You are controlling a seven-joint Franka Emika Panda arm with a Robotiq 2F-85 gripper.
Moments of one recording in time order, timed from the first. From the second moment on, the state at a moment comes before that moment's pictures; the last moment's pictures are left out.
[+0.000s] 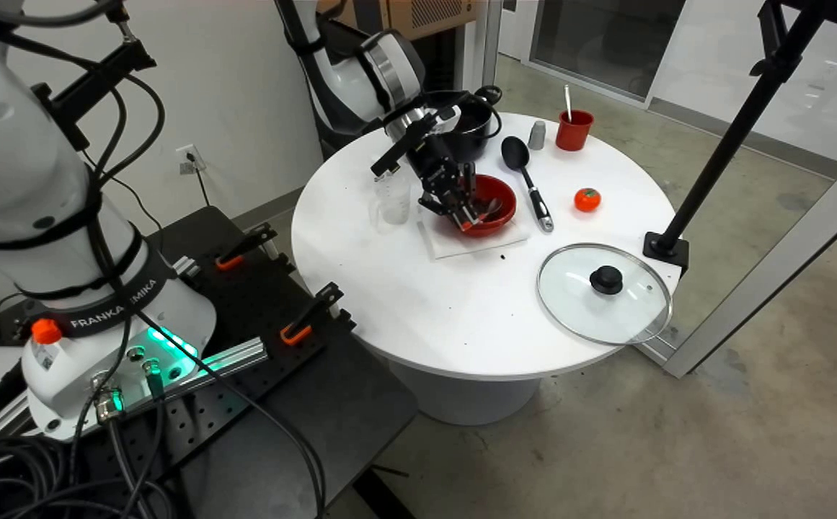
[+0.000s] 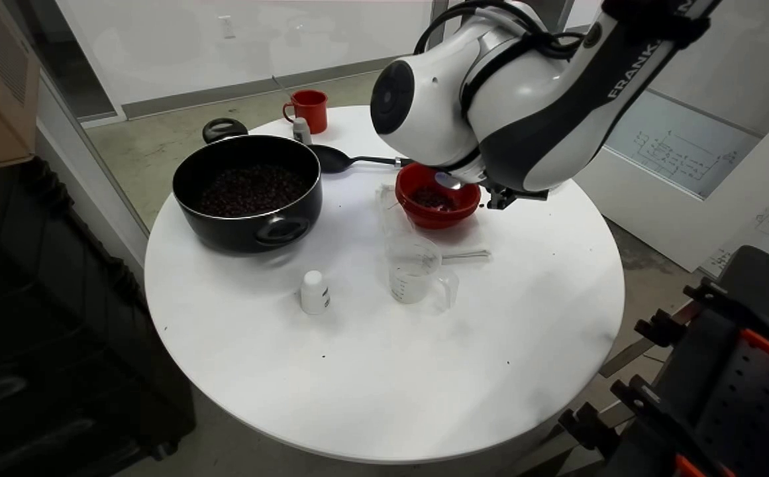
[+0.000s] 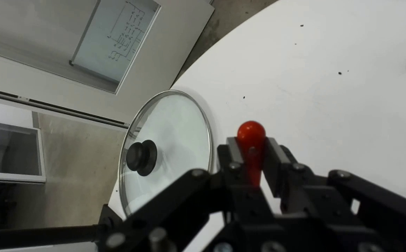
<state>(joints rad) 0.11 0.69 -0.06 -2.08 -1.15 2.10 0.62</state>
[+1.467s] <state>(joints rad) 0.06 0.70 -0.03 -2.06 -1.07 2.10 0.54</state>
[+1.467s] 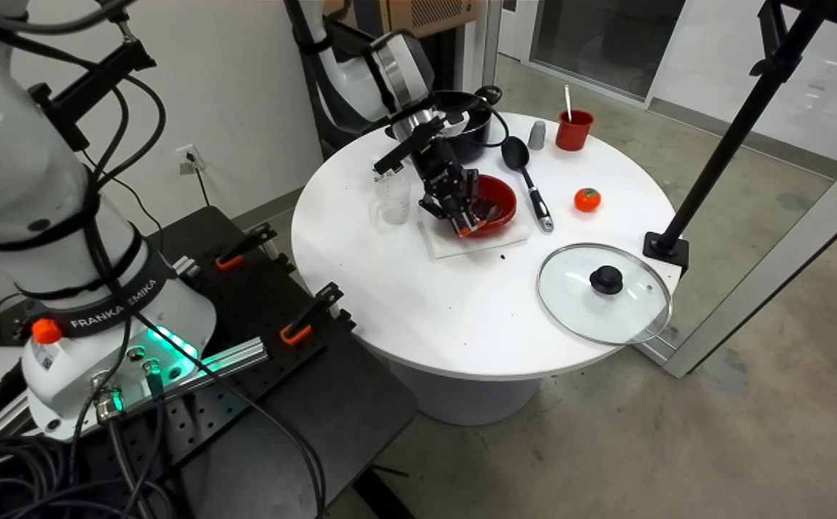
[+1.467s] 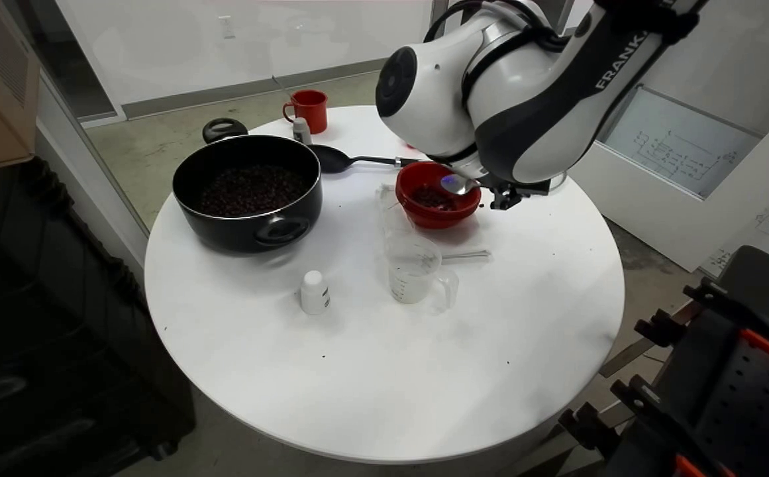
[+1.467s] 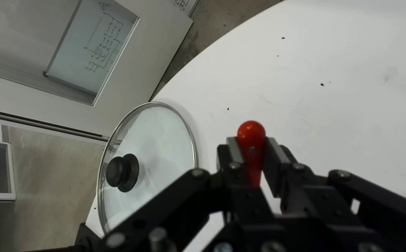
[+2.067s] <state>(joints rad) 0.09 0.72 -0.02 -1.98 -0.99 2.02 0.46</state>
